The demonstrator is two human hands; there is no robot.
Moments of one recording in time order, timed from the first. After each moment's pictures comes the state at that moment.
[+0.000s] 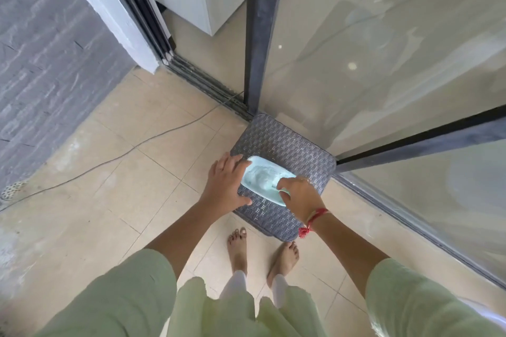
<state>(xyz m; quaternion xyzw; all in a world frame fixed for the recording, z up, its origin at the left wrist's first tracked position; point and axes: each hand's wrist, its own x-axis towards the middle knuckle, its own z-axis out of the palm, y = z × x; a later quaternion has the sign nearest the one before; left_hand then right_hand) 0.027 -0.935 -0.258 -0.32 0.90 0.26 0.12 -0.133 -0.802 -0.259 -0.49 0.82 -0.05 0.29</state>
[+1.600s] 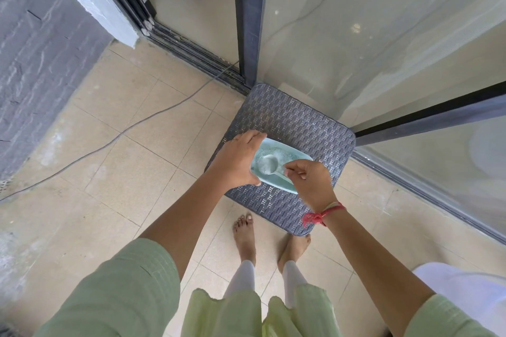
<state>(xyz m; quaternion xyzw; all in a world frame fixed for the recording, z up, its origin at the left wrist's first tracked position) -0.019 -0.960 -0.319 -0.21 0.93 0.25 0.17 -0.129 -0.805 -0.313 -0.26 0.85 -0.28 0.35</state>
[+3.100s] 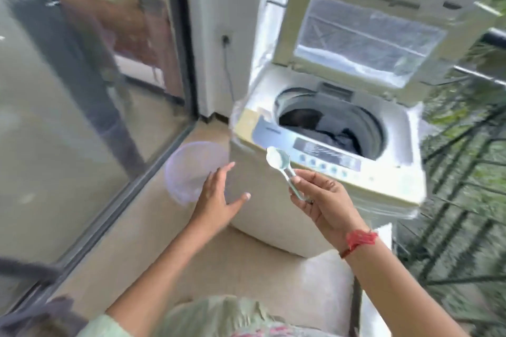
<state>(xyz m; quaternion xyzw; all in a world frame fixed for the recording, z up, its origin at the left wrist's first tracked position) 0.053 -0.276 0.000 0.39 0.80 0.43 0.17 0.213 -0.153 0.090 0.38 0.47 -0.77 -0.20</state>
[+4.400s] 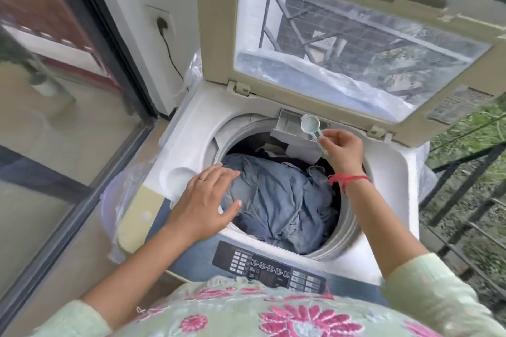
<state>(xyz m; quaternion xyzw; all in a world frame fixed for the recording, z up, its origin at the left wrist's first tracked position) -0.028 0.032 -0.031 0.58 0.79 0.20 0.09 0.130 0.301 -0.027 0.51 0.65 -0.47 -0.31</state>
